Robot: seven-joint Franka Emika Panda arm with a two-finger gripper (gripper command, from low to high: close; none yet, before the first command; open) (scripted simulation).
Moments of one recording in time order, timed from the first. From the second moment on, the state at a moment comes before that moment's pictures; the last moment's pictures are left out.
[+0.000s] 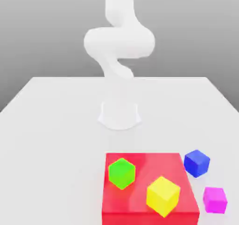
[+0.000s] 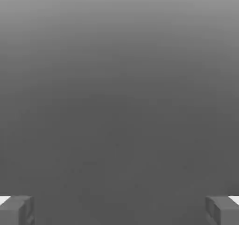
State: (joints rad) arm 0.06 -0.71 -0.02 -2.31 0.02 2.33 0.71
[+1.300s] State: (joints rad) arm 0.51 0.49 0.01 -2.35 -0.02 2.83 -0.15
